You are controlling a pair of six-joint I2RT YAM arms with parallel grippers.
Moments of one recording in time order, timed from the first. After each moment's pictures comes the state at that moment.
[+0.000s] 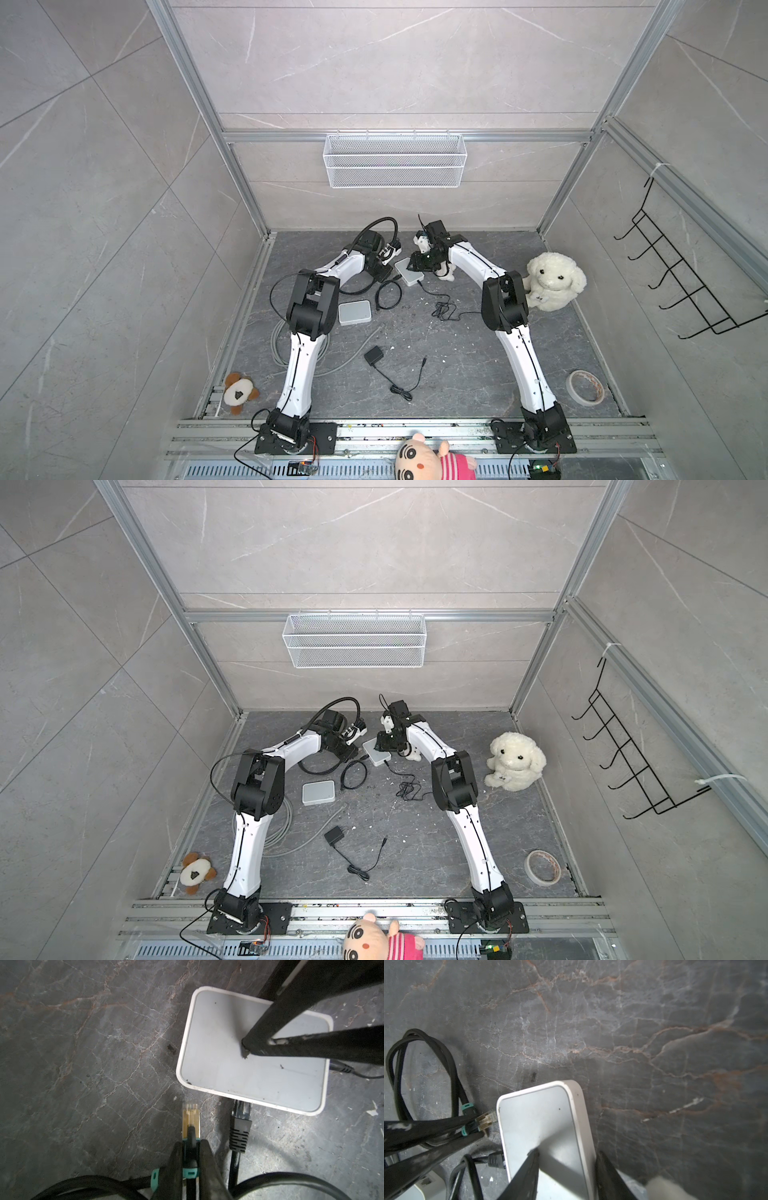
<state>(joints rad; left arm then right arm) -0.39 2.33 1.85 -0.55 0.27 0.41 0.38 2.57 2.27 -0.77 -0.35 0.21</state>
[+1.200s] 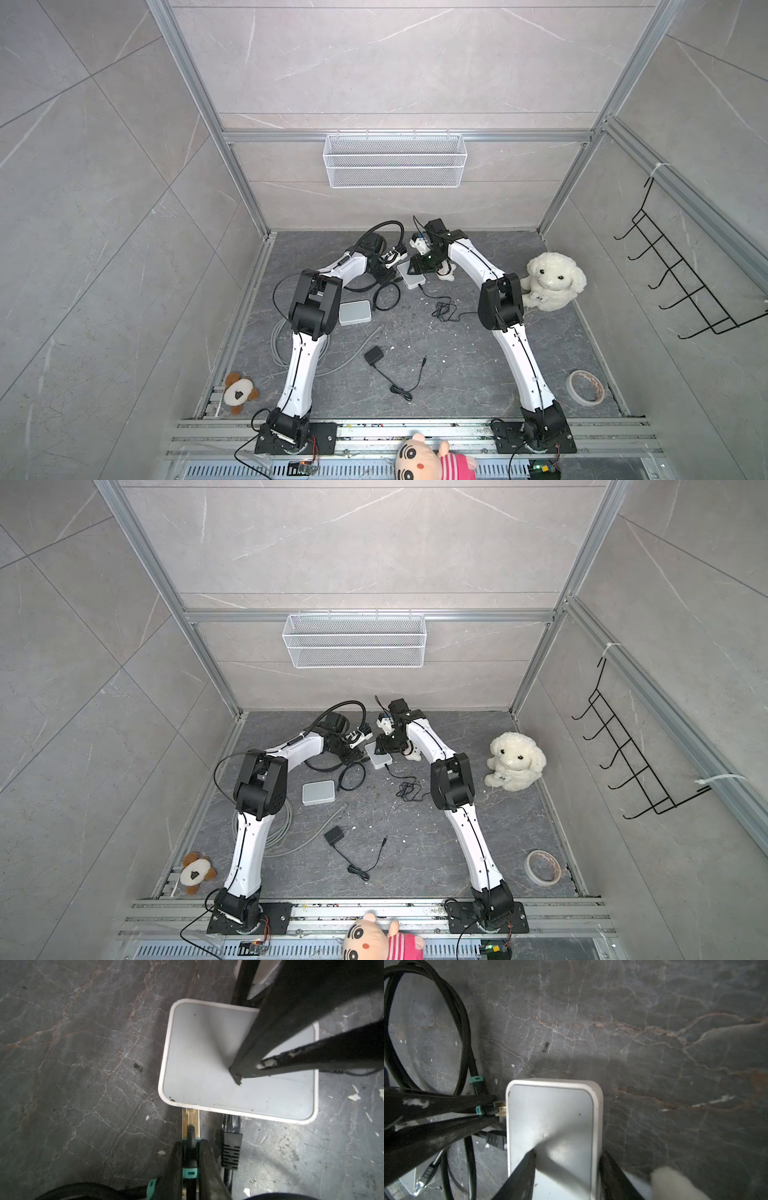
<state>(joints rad) -0.41 2.34 1.83 -0.55 0.36 0.57 0.37 2.66 2.49 -1.02 -0.41 -0.01</state>
